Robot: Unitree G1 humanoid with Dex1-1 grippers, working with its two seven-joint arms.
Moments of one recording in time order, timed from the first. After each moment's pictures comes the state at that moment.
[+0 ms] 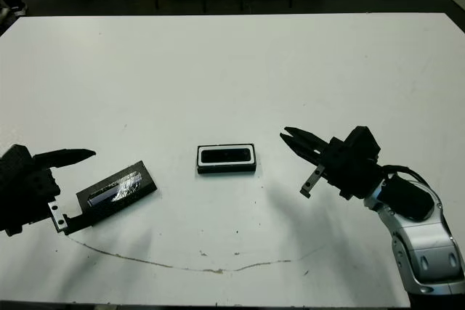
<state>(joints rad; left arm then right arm) 0.24 0.87 0.18 -0.51 -0.38 0.44 -0.85 -0.02 -0.59 -0.03 -0.27 0.30 0.12 0.74</state>
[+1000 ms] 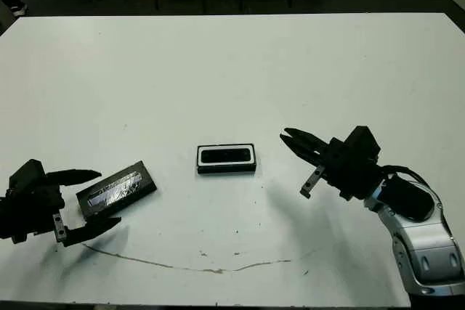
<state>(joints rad) 0.22 0.85 0.10 -0.22 -0.37 0.33 -0.95 -0.02 -0.60 -0.04 -0.28 0.30 0.15 0.74</state>
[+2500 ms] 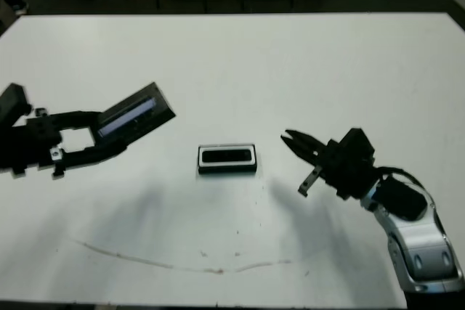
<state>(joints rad) -0.37 0.87 -0.04 -0.08 -0.41 0.44 -1.08 -0.03 -0.59 -0.01 -0.22 0.26 0.12 0.70</state>
